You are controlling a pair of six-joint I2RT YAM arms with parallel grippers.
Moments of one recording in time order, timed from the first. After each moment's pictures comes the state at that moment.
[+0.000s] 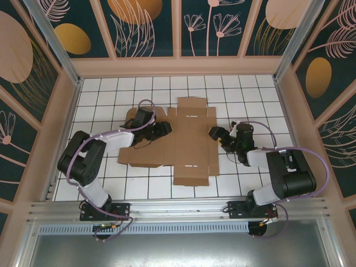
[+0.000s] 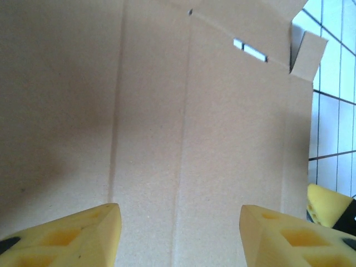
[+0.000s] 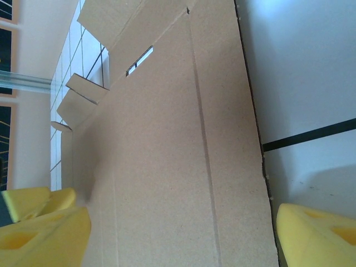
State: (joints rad) left arm -0.48 1.70 0.88 0.02 0.31 -0.82; right arm 0.21 1.47 0.39 0.48 -0.46 0.87
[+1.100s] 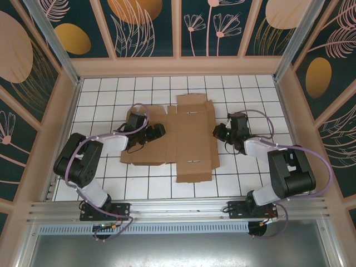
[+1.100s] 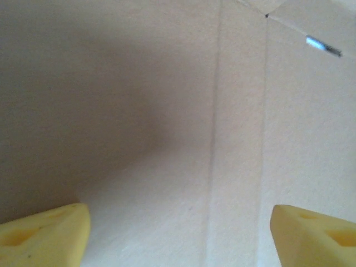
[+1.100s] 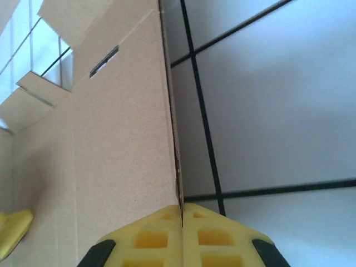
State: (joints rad) left arm -0.41 1.66 0.76 0.07 0.25 -0.75; right arm 0.27 1.49 0.65 0.08 -0.24 0.68
